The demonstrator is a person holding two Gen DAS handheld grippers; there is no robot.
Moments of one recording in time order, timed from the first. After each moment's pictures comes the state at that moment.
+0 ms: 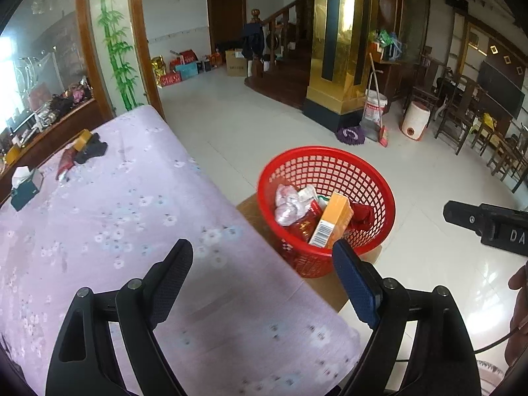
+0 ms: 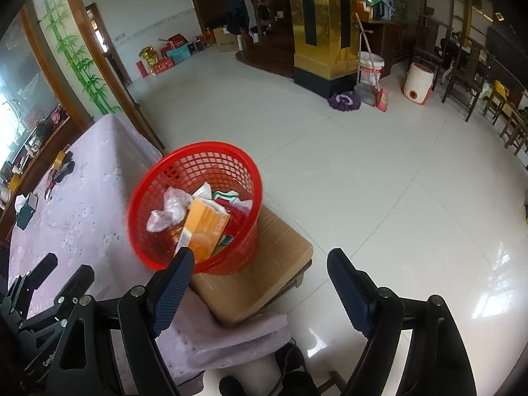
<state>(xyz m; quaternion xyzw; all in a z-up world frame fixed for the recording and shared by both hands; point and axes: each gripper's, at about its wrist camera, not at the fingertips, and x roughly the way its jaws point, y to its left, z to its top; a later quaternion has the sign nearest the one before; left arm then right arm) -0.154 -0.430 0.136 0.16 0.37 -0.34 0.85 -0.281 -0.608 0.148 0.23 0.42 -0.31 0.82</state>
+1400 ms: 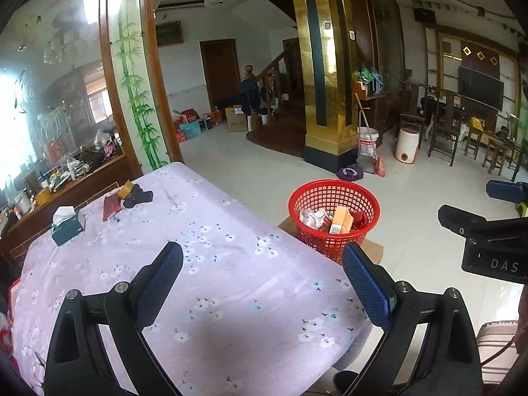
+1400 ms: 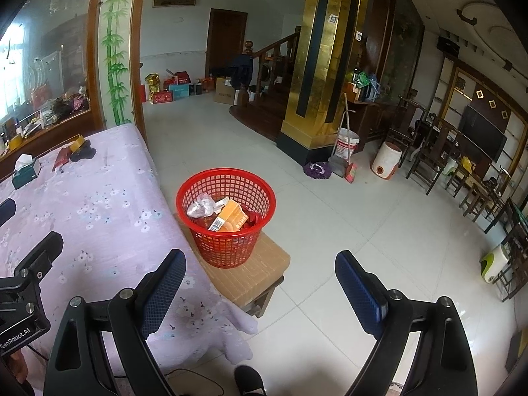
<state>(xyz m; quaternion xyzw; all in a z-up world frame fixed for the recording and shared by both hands) -0.225 -0.301 0.207 0.16 0.24 -0.37 0.88 -0.332 -0.428 0.224 0.07 0.35 -0.38 0.86</state>
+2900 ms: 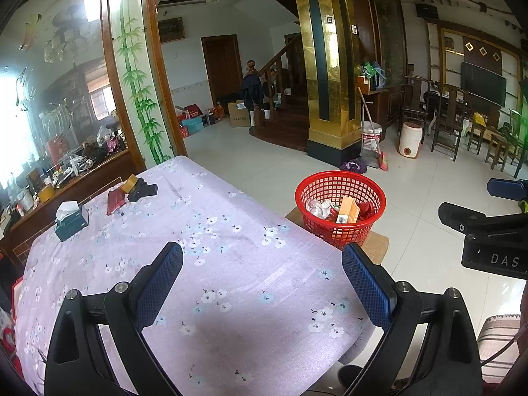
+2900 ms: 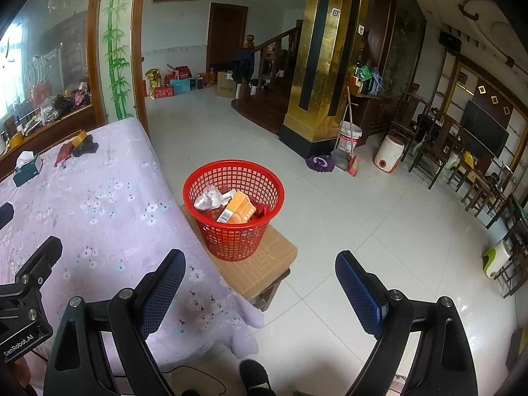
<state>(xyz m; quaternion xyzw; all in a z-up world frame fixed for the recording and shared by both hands) -0.222 -0.289 0.193 0.17 0.24 -0.36 0.88 -0.325 -0.419 0.210 0.08 0.36 -0.37 0.85</state>
